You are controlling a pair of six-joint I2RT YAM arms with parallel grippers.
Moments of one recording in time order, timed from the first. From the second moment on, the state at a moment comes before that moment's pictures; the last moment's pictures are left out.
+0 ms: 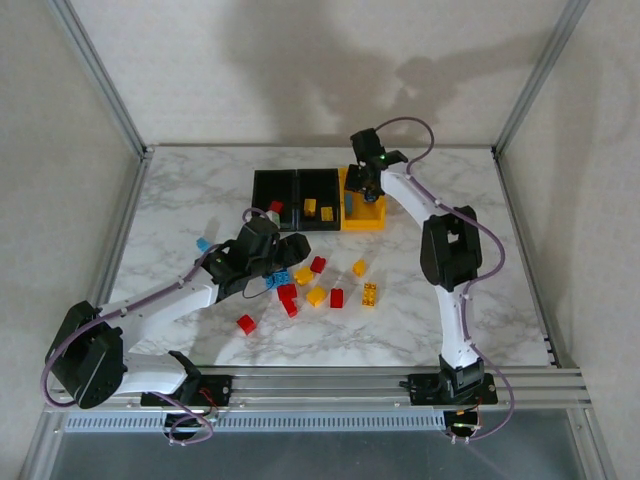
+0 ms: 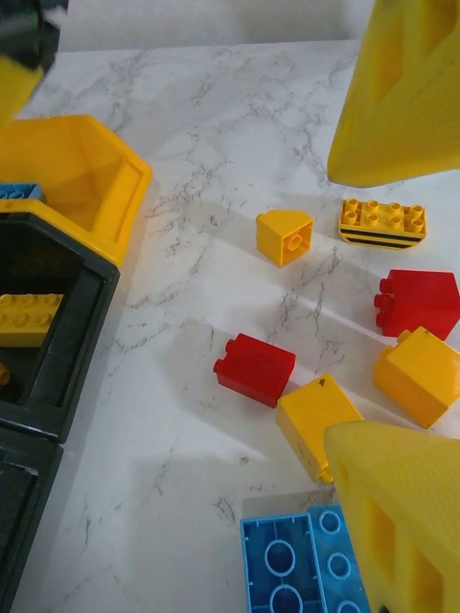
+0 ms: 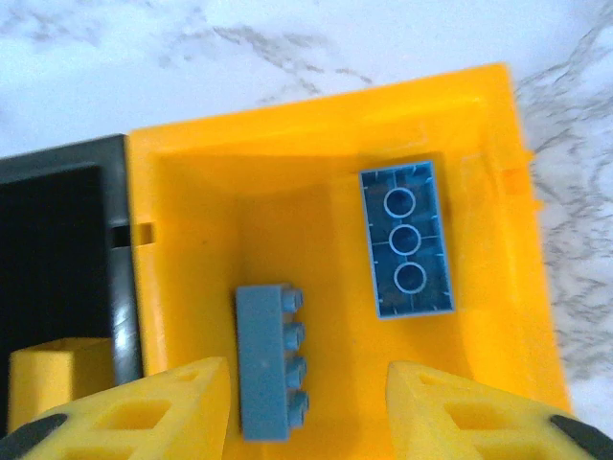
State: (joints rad) left arm -0.66 1.29 0.82 -0.21 -0.01 -0.95; right arm 0.43 2.15 1.91 -0.73 0.11 0.48
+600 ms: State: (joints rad) left arm -0.66 1.30 0.86 -0.41 -0.15 -0.95; right arm 0.55 1.45 1.15 -0.53 0.00 0.50
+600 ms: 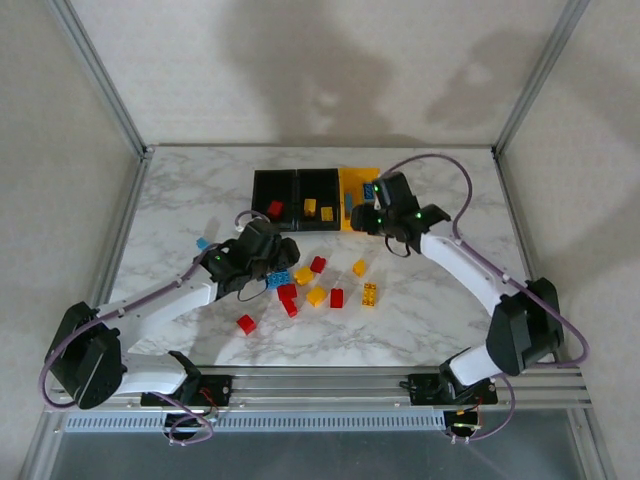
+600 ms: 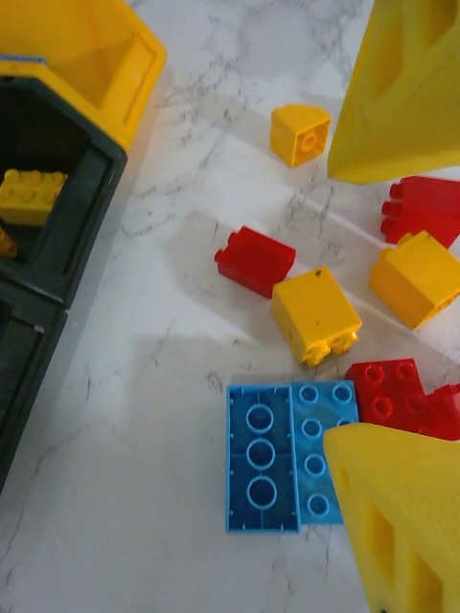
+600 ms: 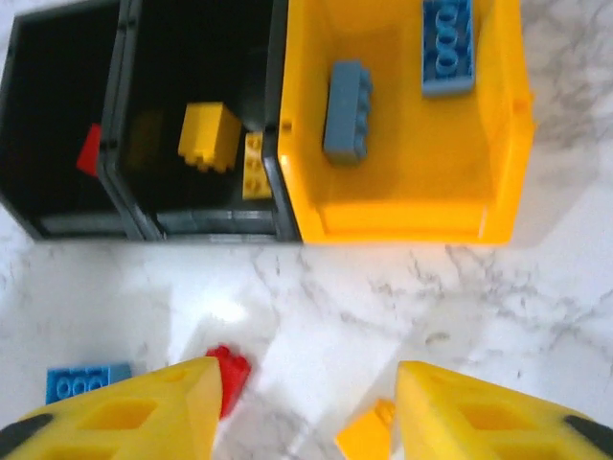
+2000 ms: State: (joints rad) left arm -0.72 1.39 0.88 -0.41 -0.14 -0.92; right arm 0.61 1.27 0.78 -0.49 0.00 0.71
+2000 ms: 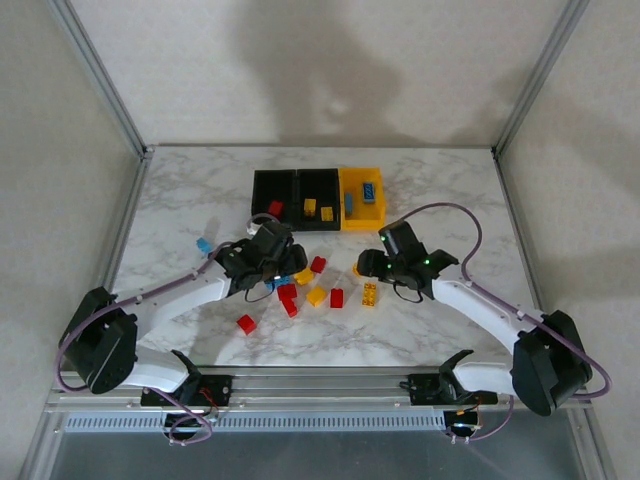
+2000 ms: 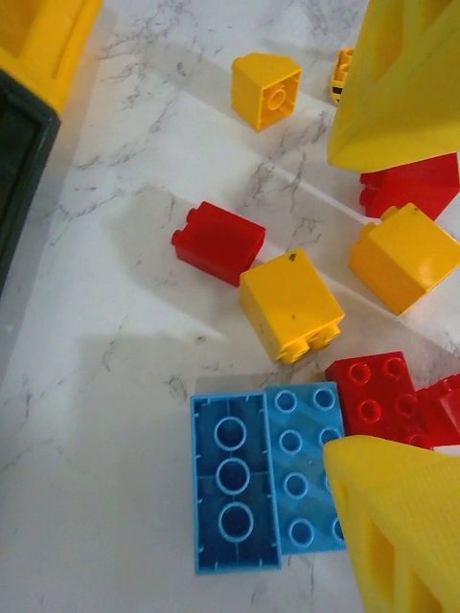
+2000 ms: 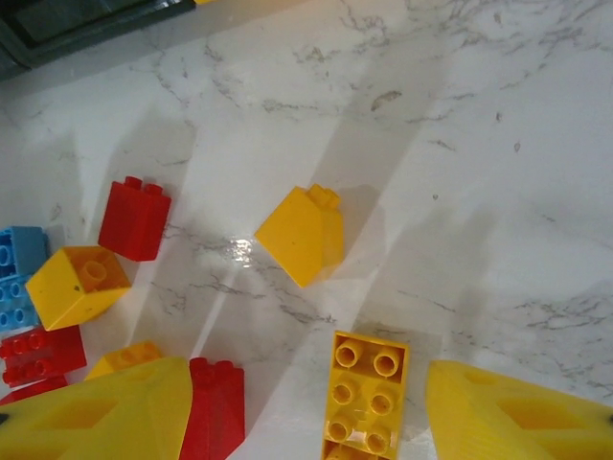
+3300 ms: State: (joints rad) left arm -0.74 1.41 0.88 -0.40 -0.16 -0.92; right arm 0.73 1.46 0.79 -0.54 0.11 0.79
